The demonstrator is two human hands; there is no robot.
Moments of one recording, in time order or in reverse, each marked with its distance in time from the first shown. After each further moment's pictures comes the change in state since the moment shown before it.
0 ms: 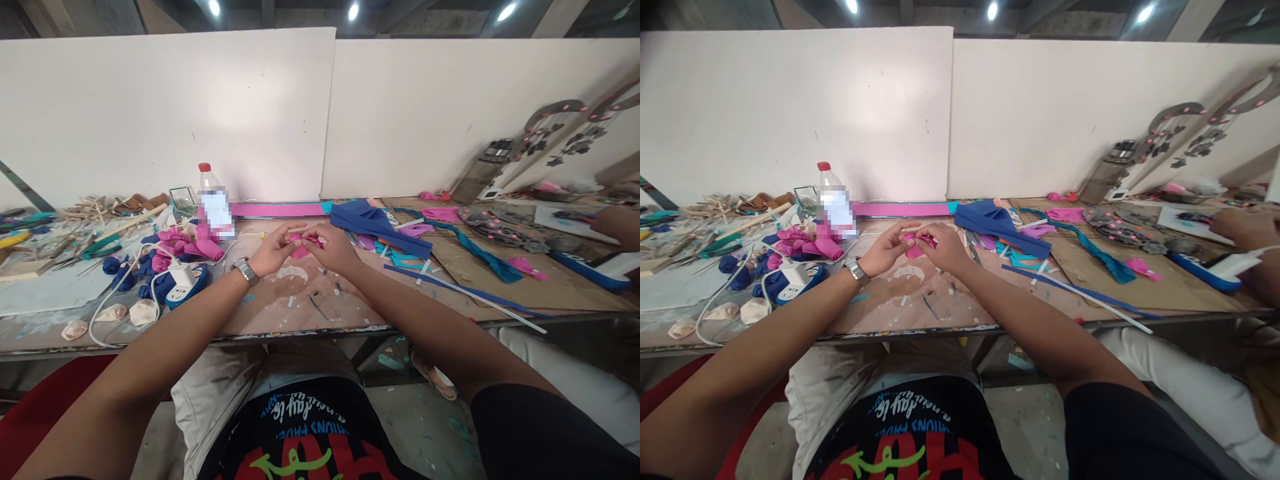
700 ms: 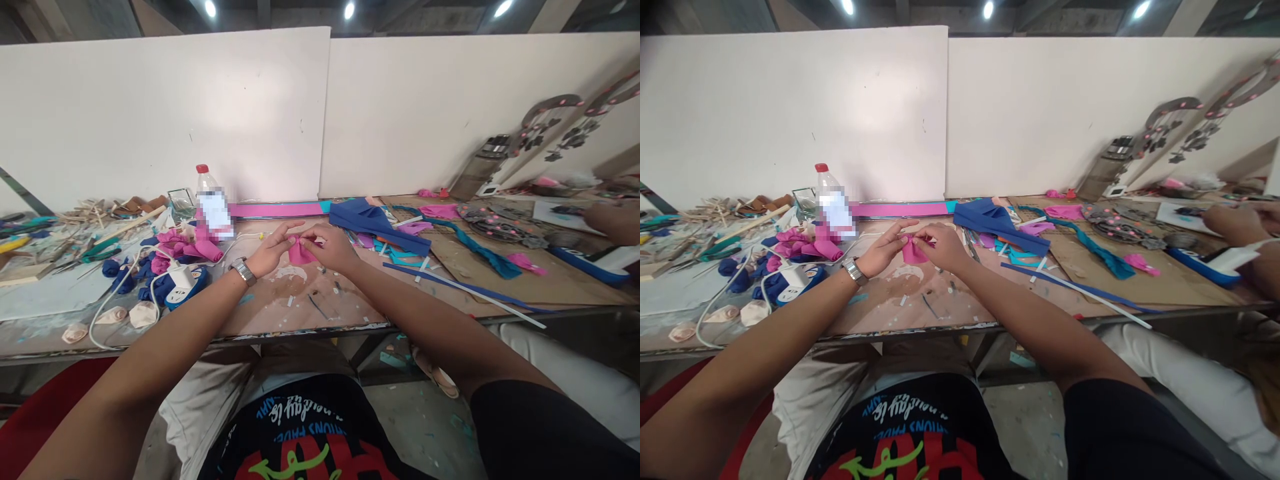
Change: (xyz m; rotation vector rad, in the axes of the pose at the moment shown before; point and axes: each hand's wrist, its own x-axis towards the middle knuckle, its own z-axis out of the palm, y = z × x) left_hand -0.003 0.005 -0.004 -0.029 -0.061 -0.060; right_hand 0.001 0.000 -0.002 0.014 -0.030 -0.016
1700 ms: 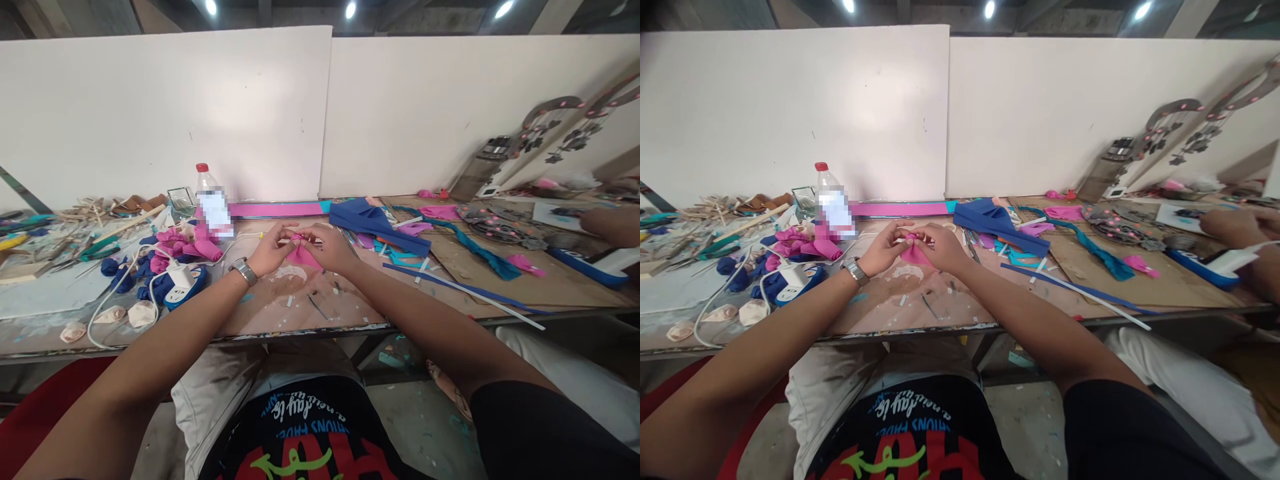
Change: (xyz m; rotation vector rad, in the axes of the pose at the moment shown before) left_hand 0.004 -0.017 0.000 0.110 0.157 0.027; right_hand 0.001 0.000 -0.001 0.003 -0.057 -0.038
